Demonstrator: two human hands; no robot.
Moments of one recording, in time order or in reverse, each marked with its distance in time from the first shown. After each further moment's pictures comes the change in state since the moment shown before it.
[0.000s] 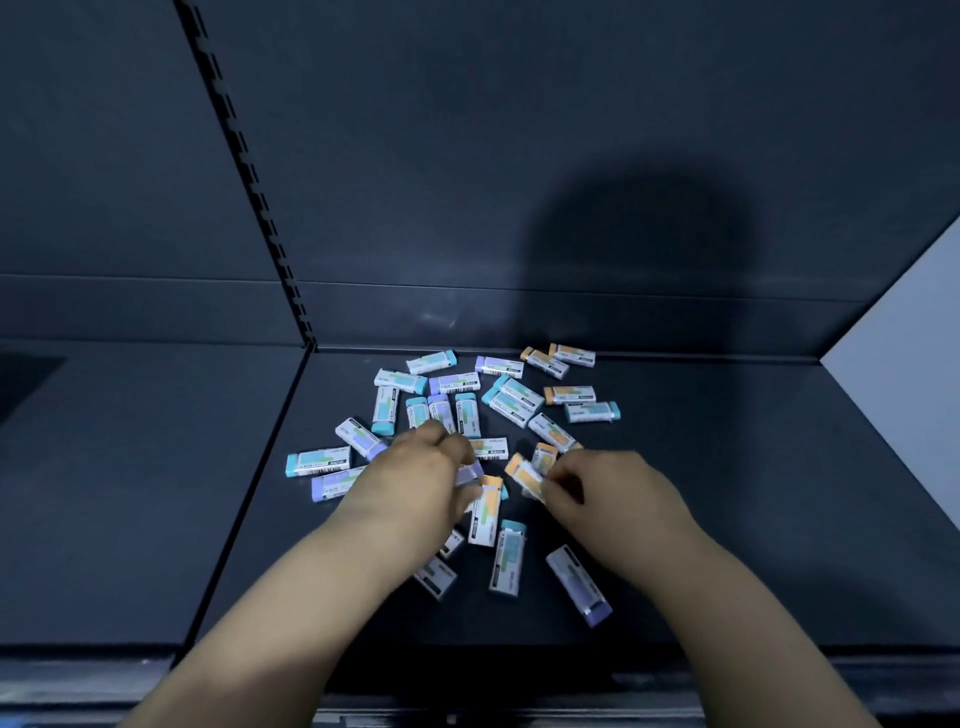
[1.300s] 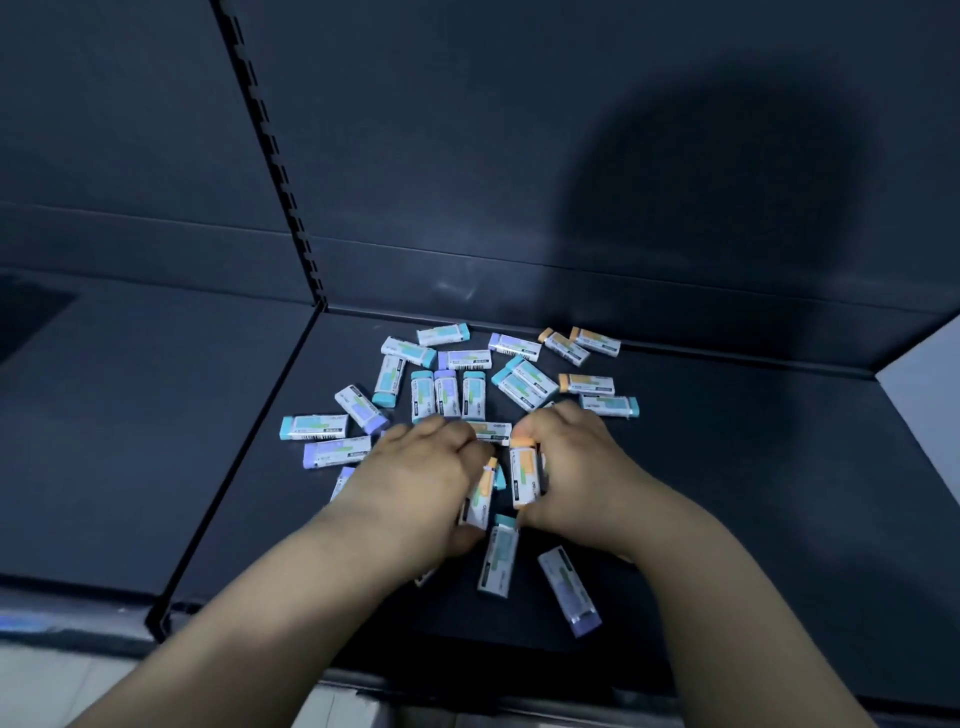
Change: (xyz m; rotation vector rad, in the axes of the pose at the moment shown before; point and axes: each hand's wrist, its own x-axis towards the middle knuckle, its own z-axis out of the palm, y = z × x) left_hand 0.000 0.010 0.008 0.312 -0.085 0.103; right_hand 0.037 -0.003 0.006 0.051 -0.246 -0.198
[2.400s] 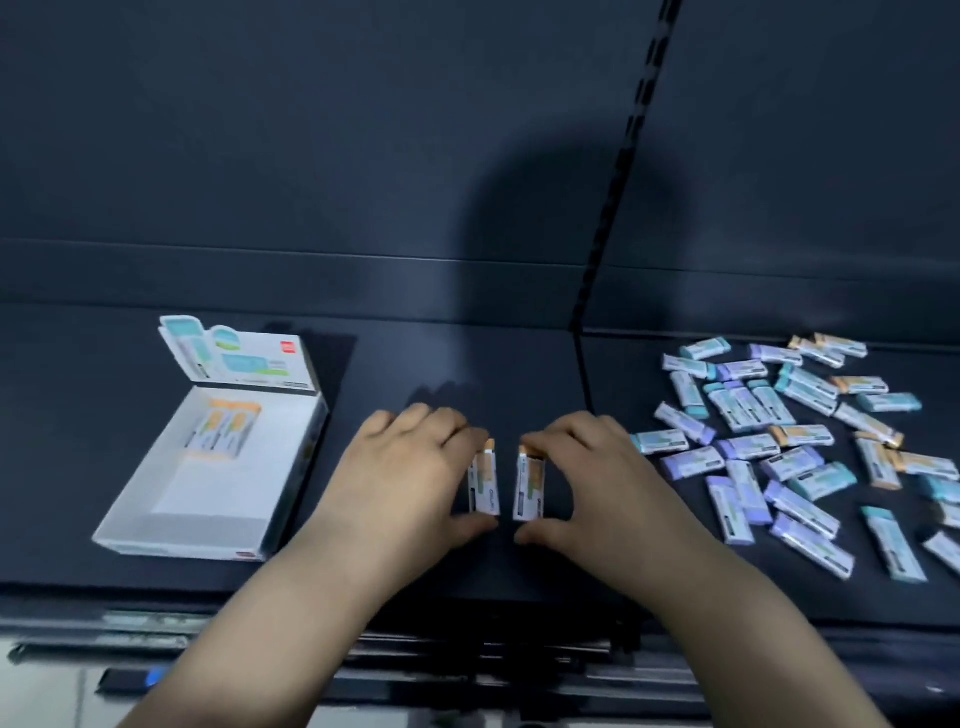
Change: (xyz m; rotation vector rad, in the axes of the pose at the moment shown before) left_hand -0.163 -0.291 -0.008 0.066 0.310 0.007; right_hand 0.067 -0.289 0.112 -0.078 0.265 -0.134
